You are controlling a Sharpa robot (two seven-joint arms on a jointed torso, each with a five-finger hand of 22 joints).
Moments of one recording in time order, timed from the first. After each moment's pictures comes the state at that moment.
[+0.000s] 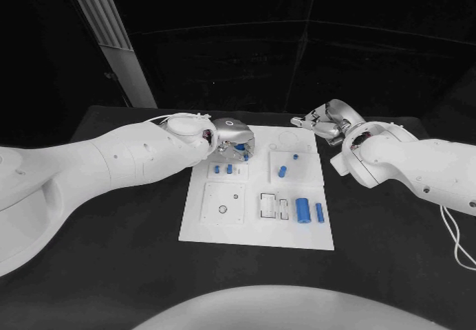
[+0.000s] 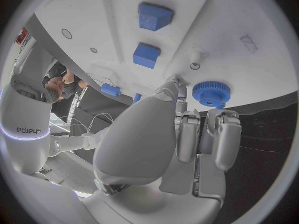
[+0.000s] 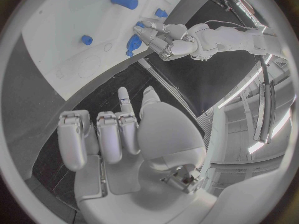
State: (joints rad) left arm 1.29 -0.37 -0.23 0.93 -1.60 -0.18 0.35; left_hand 1.74 -0.06 0.19 0.29 0.05 1.07 0.14 0.12 0.12 1.09 0.09 0.18 0.06 1.47 0.04 1.58 1.31 0.01 1.47 0.14 1.57 1.31; right arm 1.24 -0.83 -0.08 1.51 -0.92 -0.57 -0.20; right_hand 1.29 0.12 -0.18 0.29 0.19 0.98 0.15 0.18 0.12 1.46 0.08 1.57 1.31 1.47 0.02 1.57 1.31 0.01 1.47 0.13 1.57 1.31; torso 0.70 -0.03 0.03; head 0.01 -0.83
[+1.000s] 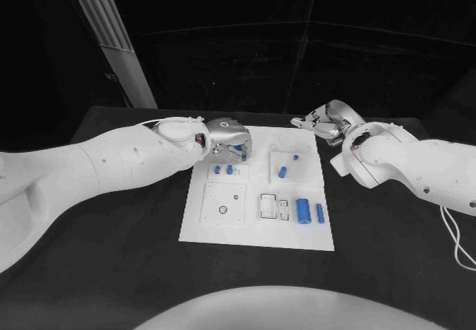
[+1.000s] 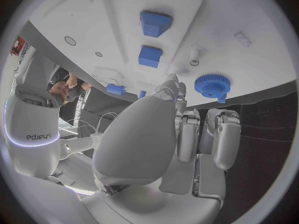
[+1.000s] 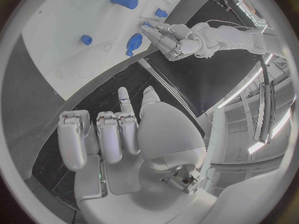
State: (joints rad) left arm 1.30 -0.44 -0.23 1.00 -1.62 -0.30 0.40; left_hand 1.74 -0.06 0.20 0.29 0.05 1.12 0.13 0.13 0.13 1.15 0.08 0.17 0.06 1.47 0.03 1.58 1.31 0.01 1.46 0.14 1.57 1.31; right arm 1.24 -0.83 -0.08 1.51 -0.92 -0.57 -0.21; right_hand 1.29 0.12 -0.18 0.29 0.19 0.98 0.15 0.18 0.12 1.46 0.08 1.57 1.31 1.47 0.02 1.57 1.31 0.01 1.47 0.13 1.57 1.31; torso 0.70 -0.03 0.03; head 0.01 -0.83
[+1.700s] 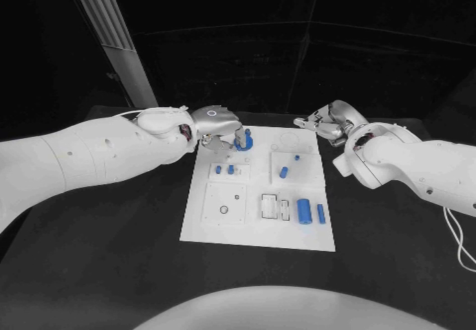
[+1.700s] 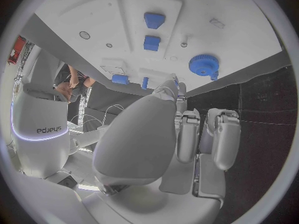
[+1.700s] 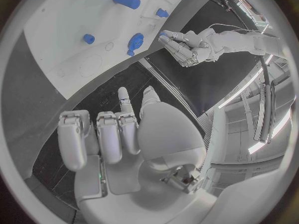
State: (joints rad) left arm 1.35 -0.57 -0.23 1.13 -1.60 -0.35 0.42; left_hand 1.74 -0.06 0.20 0.29 0.05 1.12 0.13 0.12 0.13 1.15 0.08 0.16 0.06 1.47 0.03 1.58 1.31 0.01 1.46 0.14 1.57 1.31; right arm 1.24 -0.84 -0.08 1.50 -0.92 -0.57 -0.21; right_hand 1.30 0.12 -0.18 0.29 0.19 0.98 0.15 0.18 0.12 1.46 0.08 1.57 1.31 1.47 0.02 1.57 1.31 0.01 1.47 0.13 1.57 1.31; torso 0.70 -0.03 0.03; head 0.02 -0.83
